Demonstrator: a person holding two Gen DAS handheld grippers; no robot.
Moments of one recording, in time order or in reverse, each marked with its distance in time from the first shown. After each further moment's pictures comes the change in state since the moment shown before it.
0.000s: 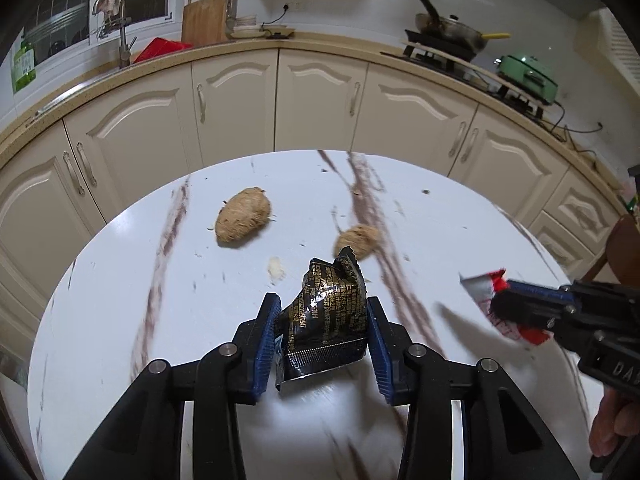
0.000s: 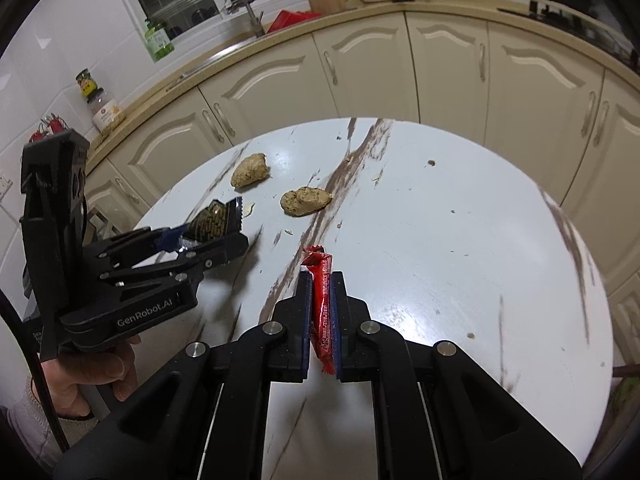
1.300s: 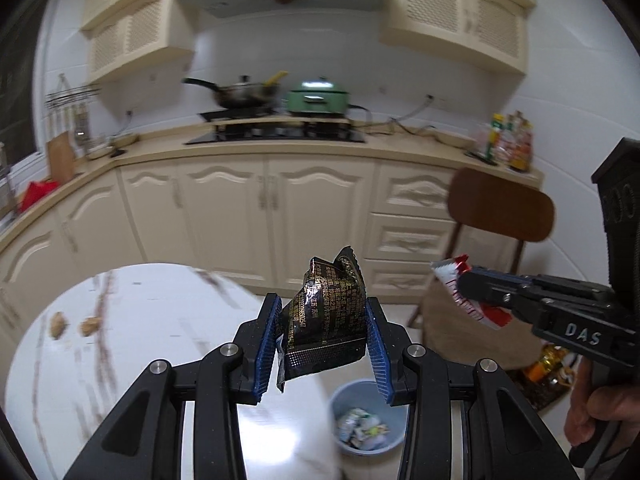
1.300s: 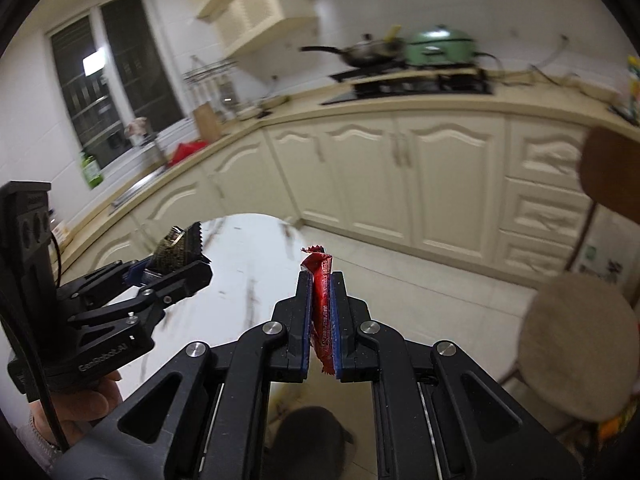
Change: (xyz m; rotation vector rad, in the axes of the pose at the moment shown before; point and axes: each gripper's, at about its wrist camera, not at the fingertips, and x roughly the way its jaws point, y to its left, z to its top) left arm -0.180 -0.268 -0.108 0.368 -0.207 -0.316; right arm -0.318 -0.102 -0.170 0.295 -0.386 -0.309
